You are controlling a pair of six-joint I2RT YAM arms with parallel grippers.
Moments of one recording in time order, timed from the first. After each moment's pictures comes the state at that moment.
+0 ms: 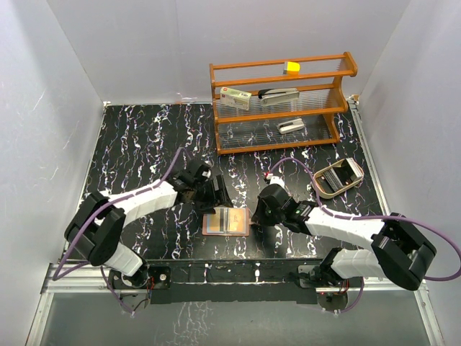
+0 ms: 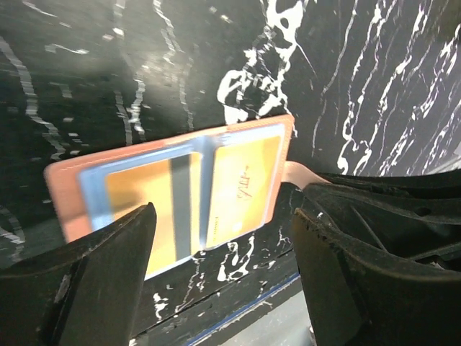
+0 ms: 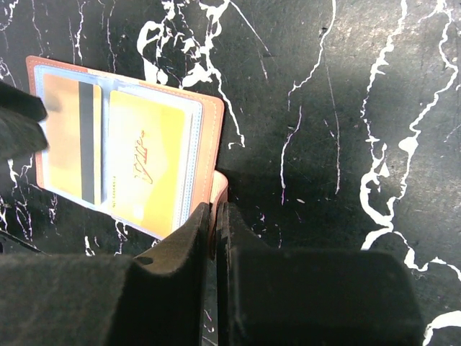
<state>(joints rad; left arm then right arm) -0.69 1.51 0.83 -0.30 0.27 -0.88 0.83 1.24 0.53 -0.15 0.08 0.79</state>
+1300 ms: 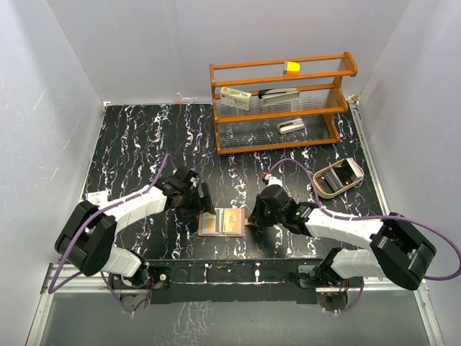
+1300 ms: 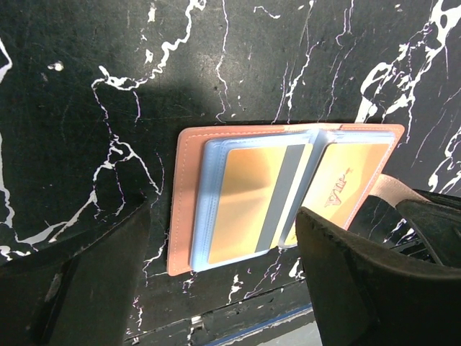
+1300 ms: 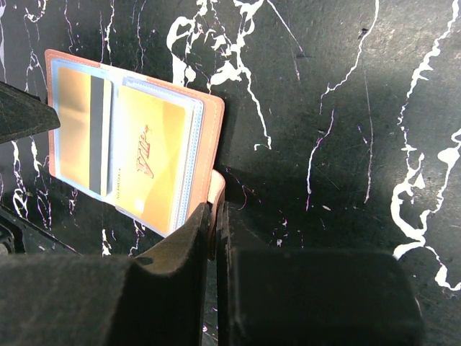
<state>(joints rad) -0.60 1.41 0.72 -0.45 0.15 -0.81 0.83 1.24 0.51 -0.08 0.03 0.79</state>
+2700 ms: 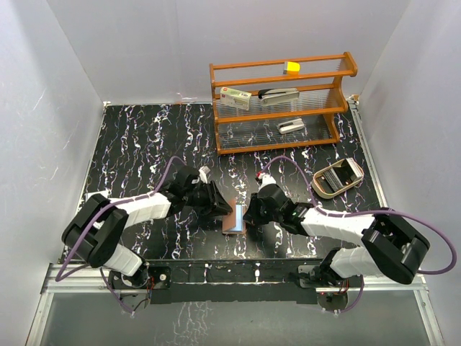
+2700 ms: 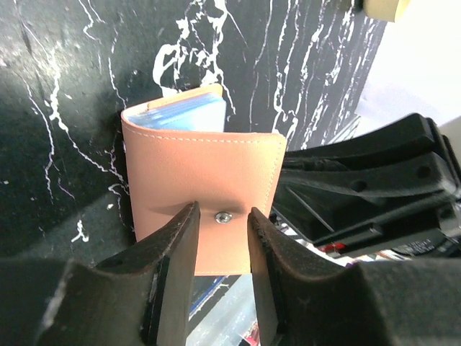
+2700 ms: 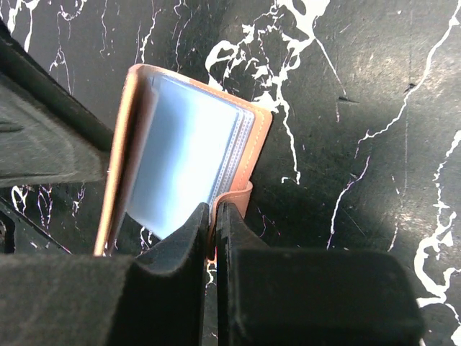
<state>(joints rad) -0.62 1.47 0.59 0.12 0.53 -1.02 0.84 1.30 0.50 0.07 -0.01 0.69</state>
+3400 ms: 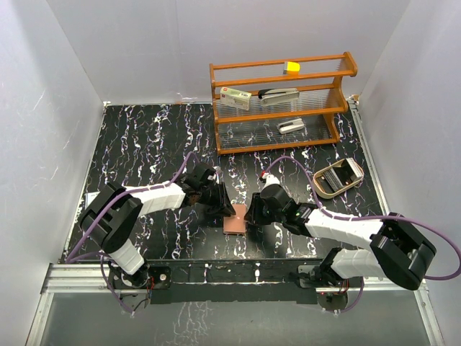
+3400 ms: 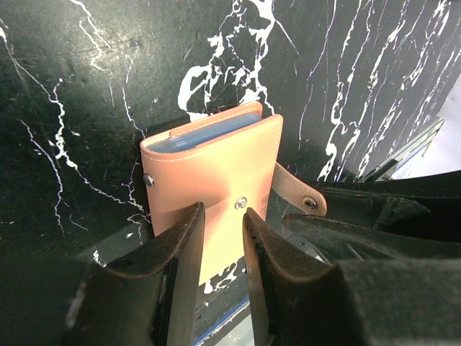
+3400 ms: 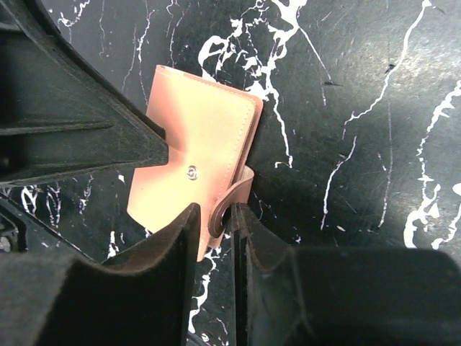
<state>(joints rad) -0.69 1.63 0.79 -0.12 0.40 -0.89 0.84 1.24 0.50 -0.01 0.02 0.72</state>
